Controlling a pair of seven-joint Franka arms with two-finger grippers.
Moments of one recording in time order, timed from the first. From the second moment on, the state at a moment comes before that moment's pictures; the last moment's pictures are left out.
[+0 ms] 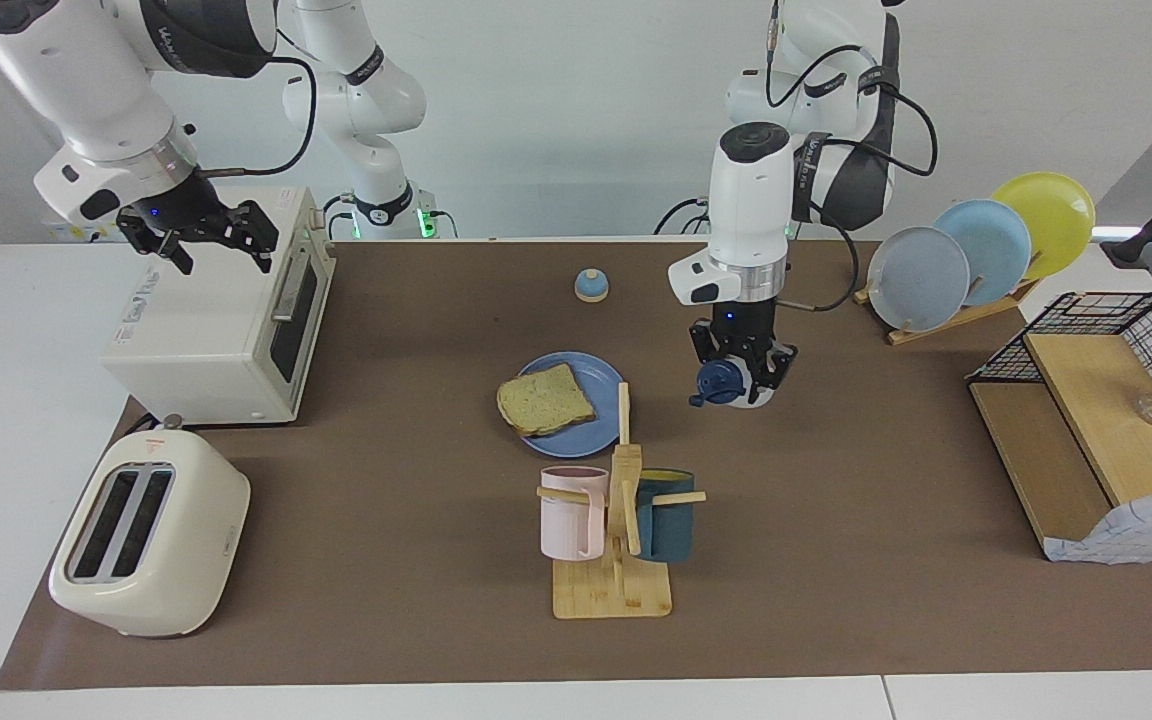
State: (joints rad) left arm -0.42 0.10 -0.03 -1.97 0.29 2.37 0.03; right arm 0.04 -0.01 -0.10 -1.60 -0.03 1.47 -0.07
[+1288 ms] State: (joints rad) left arm -0.37 0.49 0.22 -2.07 0.35 3.48 -0.25; right arm 0.04 -0.01 -0.10 -1.60 -0.03 1.47 -0.07
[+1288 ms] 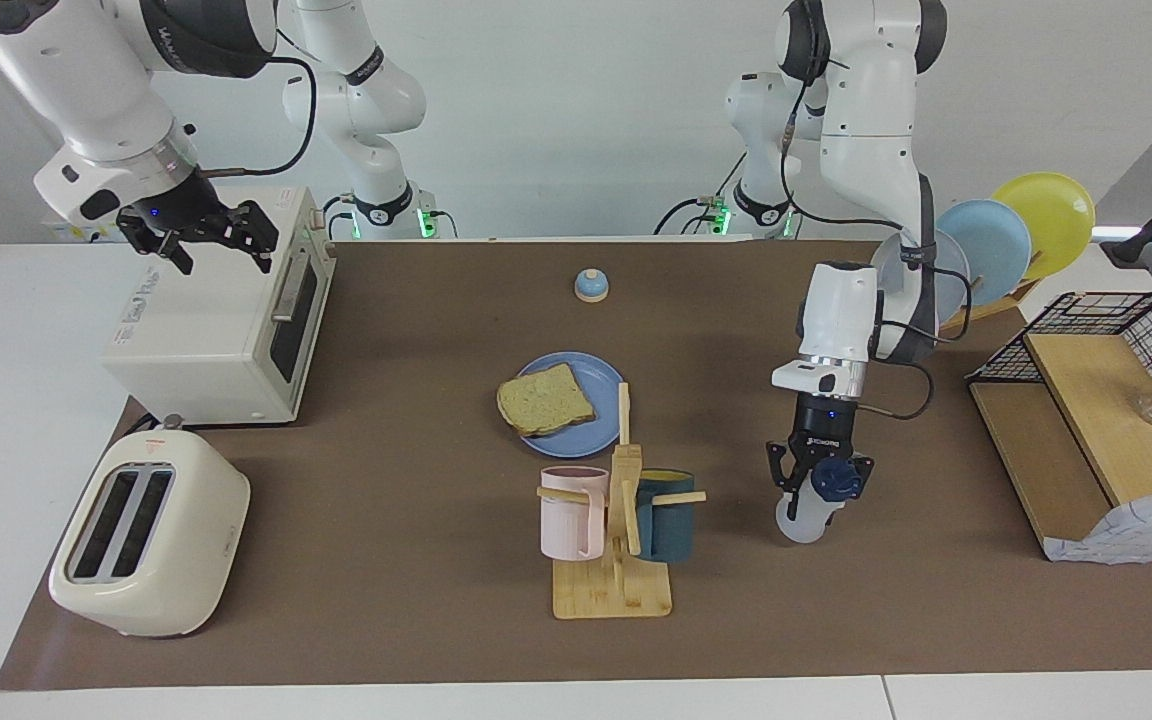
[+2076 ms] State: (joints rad) left arm -0.50 0.54 0.35 -2.05 0.39 3.48 -0.25; right arm 0.04 -0.01 -0.10 -1.60 -0.03 1.47 -0.07
